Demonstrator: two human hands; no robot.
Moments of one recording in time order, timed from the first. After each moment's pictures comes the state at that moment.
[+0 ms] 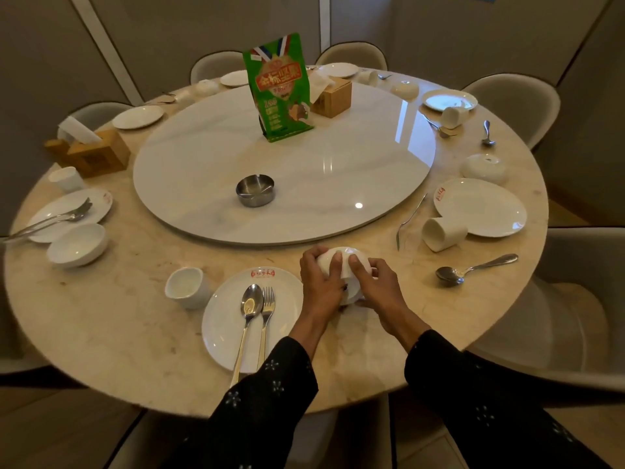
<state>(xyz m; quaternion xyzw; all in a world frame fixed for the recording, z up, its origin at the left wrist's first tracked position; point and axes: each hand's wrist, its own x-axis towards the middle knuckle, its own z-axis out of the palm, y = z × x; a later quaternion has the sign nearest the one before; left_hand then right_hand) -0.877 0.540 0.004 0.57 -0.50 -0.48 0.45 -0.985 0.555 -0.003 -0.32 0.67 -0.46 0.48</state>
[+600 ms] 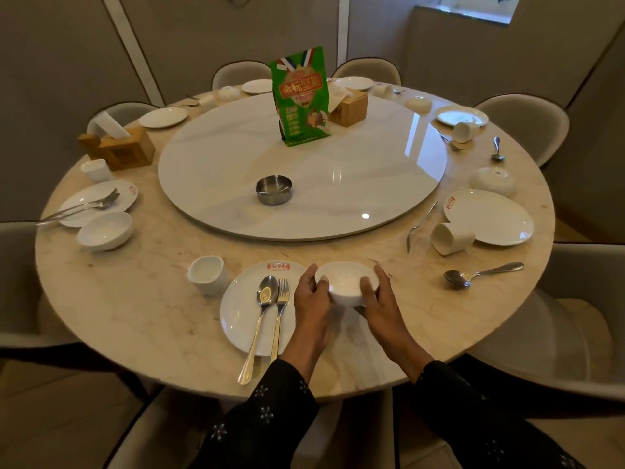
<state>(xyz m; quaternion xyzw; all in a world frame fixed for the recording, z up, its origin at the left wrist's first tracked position) -0.844 0.576 0.000 0.58 -0.30 -0.58 0.49 -0.959 0.606 -0.010 -0.40 0.60 -0.50 0.49</state>
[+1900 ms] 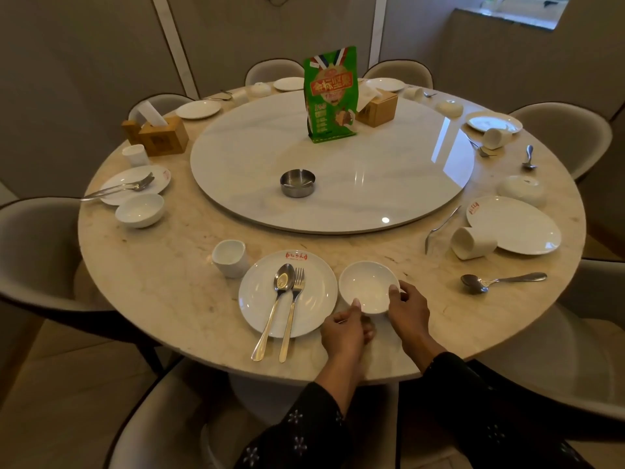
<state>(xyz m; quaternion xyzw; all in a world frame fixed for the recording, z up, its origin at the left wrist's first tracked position) -0.874 0.631 -0.020 0.65 -0.13 -0.59 0.46 -0.974 0.597 -0.030 -0.34 0.75 -0.44 0.37</state>
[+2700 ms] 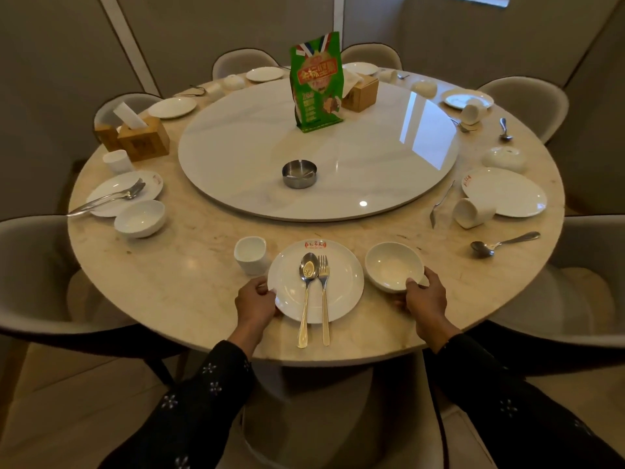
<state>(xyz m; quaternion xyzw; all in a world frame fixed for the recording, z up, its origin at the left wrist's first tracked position) -0.649 0.581 -0.026 0.72 -0.40 -0.43 0.37 -0.928 0.620 -0.024 -0.16 0.76 -0.50 0.38</state>
